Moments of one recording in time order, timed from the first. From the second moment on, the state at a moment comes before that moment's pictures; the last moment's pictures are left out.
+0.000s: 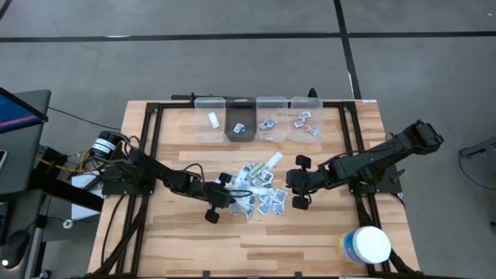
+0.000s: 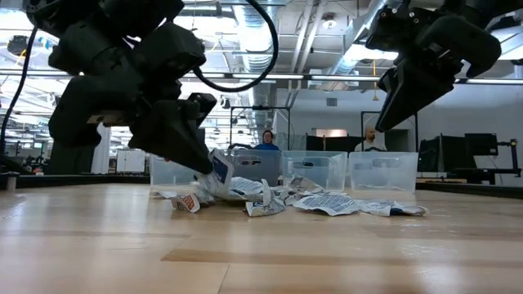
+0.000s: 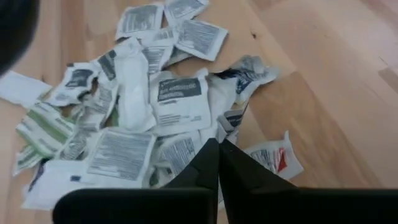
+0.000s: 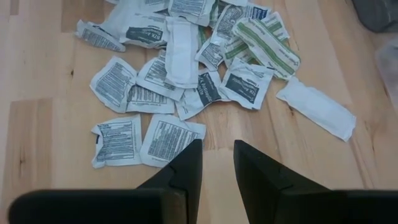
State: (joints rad) left arm -0.33 1.50 0.66 0.28 -0.16 0.25; right arm 0.31 1.33 0.76 -0.43 0.32 0.33
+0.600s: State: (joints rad) left arm -0.06 1.12 0.65 0.26 -0.28 -0.24; right arm 0.25 1.33 0.76 -0.41 0.32 0.33
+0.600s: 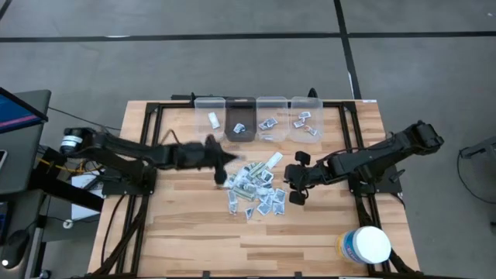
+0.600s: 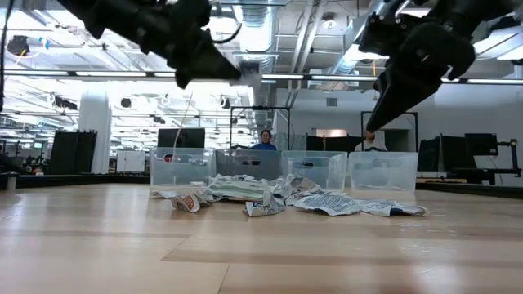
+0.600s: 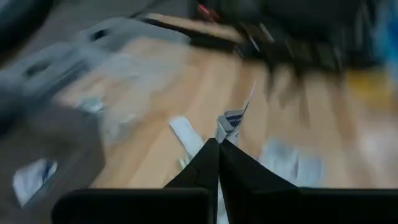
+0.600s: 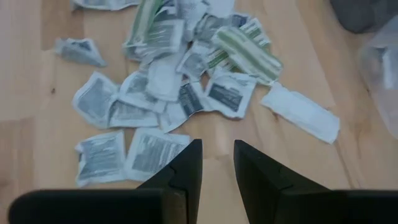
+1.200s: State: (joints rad) left arm 0.26 0.99 0.65 0.26 -0.20 -0.32; right arm 0.05 1.33 0.76 -0.23 0.39 0.30
